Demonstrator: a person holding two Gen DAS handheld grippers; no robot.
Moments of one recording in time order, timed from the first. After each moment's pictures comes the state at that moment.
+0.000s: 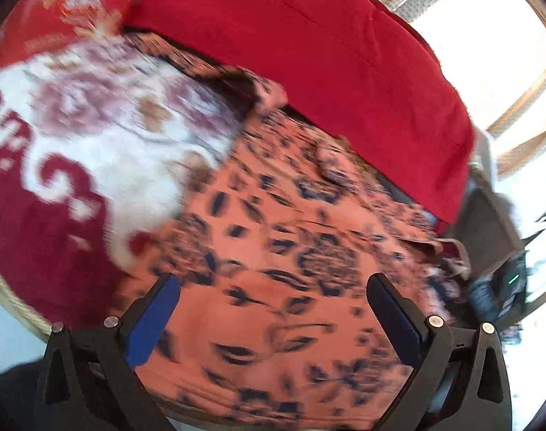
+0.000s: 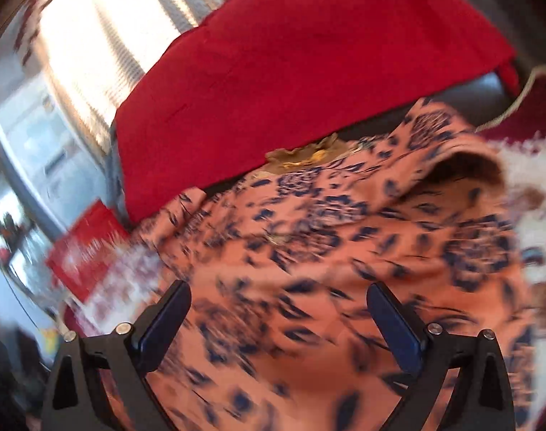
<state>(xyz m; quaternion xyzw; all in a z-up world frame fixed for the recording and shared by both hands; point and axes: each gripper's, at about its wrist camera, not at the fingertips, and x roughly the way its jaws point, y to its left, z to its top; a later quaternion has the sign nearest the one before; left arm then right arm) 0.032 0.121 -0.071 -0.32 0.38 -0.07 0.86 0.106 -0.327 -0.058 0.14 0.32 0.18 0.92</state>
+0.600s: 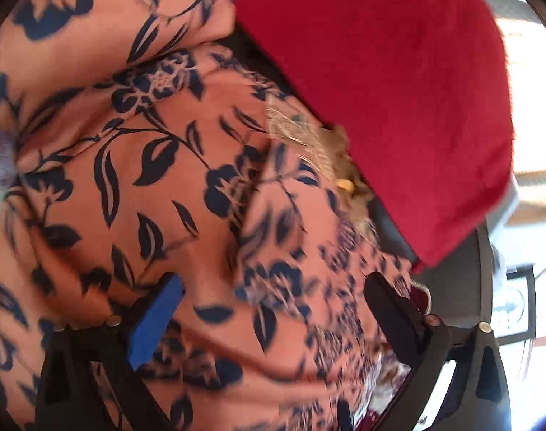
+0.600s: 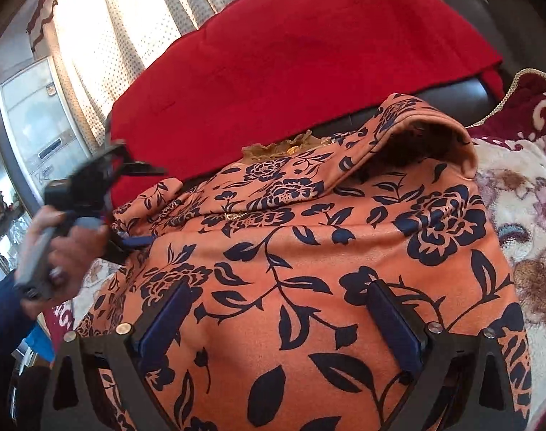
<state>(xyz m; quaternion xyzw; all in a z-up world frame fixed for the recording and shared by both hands) 0.284 0.064 -0.105 -0.43 0.50 -0.09 0.74 0.102 -0.345 -0.098 0.15 0.31 0.18 0.92</state>
